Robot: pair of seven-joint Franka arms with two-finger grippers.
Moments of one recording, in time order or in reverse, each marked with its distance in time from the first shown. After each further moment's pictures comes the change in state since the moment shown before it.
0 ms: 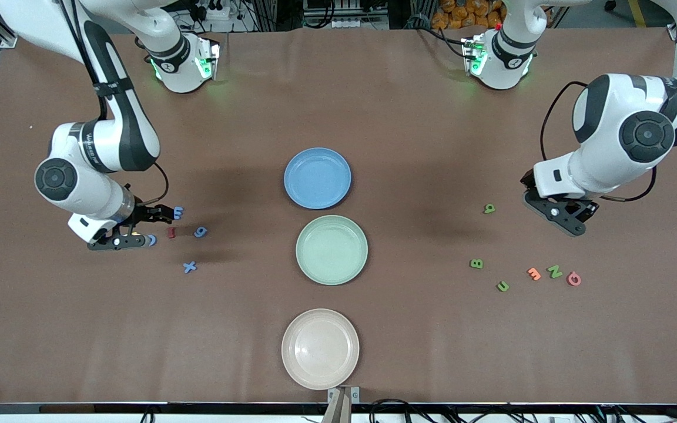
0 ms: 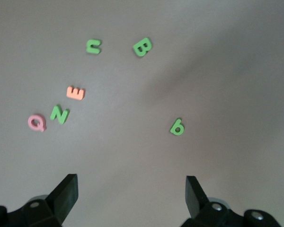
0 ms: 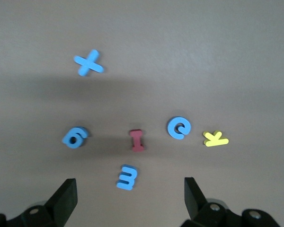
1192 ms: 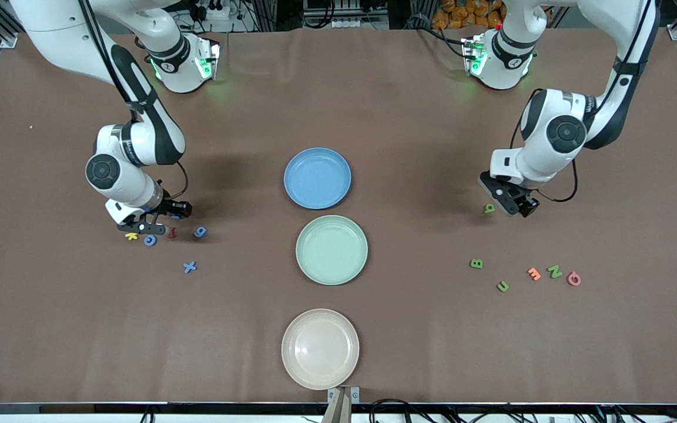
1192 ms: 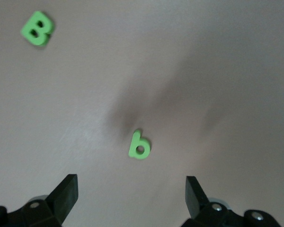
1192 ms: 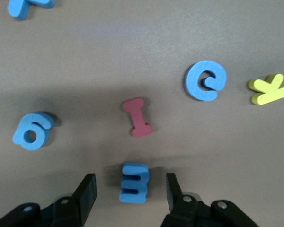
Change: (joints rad) left arm -0.012 0.038 -0.032 -0.430 0.016 0.528 0.165; right arm -0.067 0.070 0.090 -0.236 0.002 0.320 0.211
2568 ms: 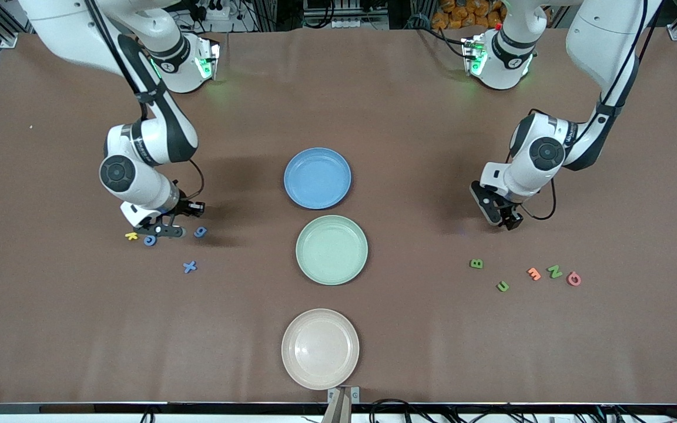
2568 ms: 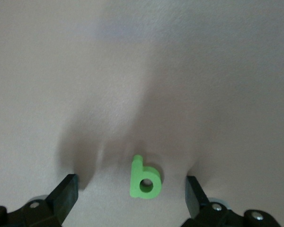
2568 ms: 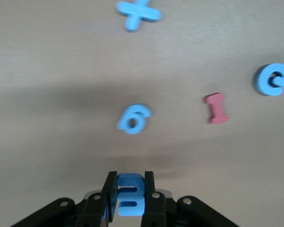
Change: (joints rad) left arm 0.050 0.200 -0.011 0.003 0.119 0.228 0.089; right arm -0.009 -0.030 0.132 0.104 0.003 -0.159 0.116
